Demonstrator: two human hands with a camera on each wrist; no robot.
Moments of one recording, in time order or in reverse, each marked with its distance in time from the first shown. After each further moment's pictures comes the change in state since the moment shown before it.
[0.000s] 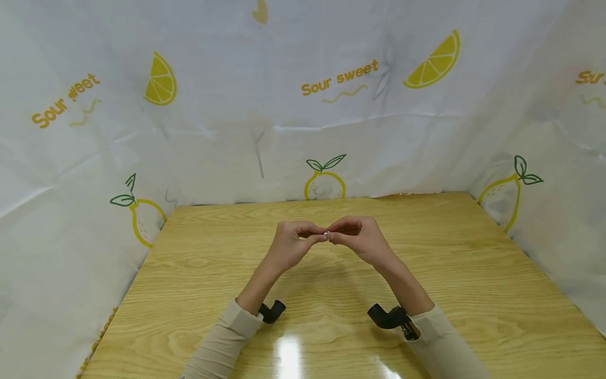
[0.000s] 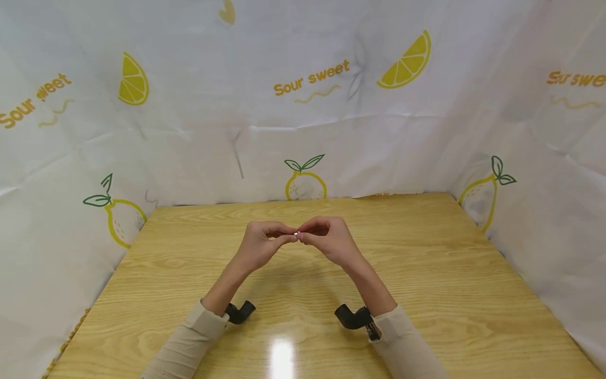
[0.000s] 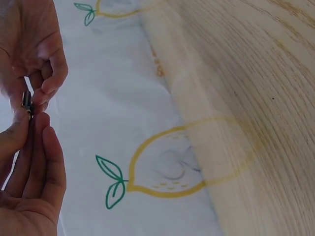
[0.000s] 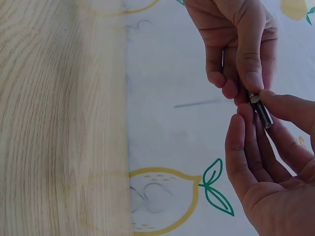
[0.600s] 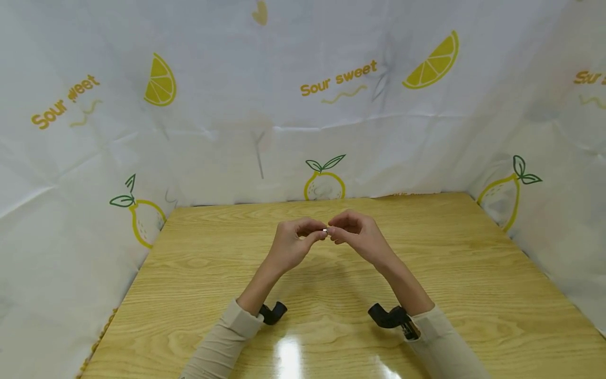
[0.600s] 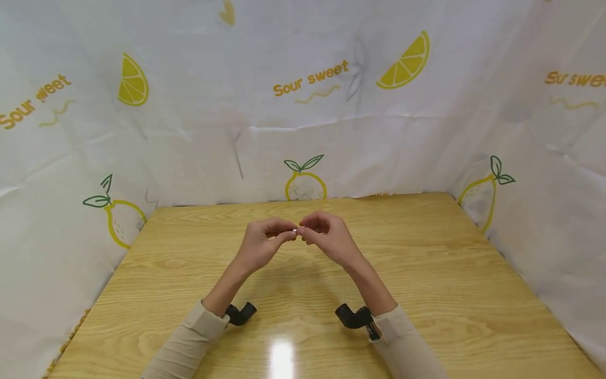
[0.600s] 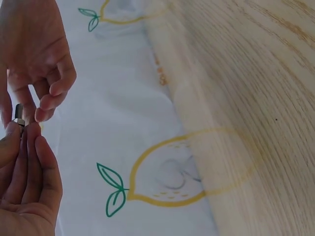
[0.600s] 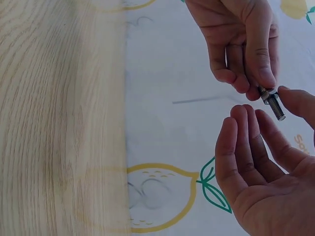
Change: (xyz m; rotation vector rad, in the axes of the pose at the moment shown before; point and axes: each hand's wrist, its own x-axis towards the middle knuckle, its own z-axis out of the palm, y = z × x) left_hand 0.000 0.002 0.004 -0.025 0.034 -0.031; right_hand 0.000 -0.001 -0.002 -0.017 -0.023 -0.047
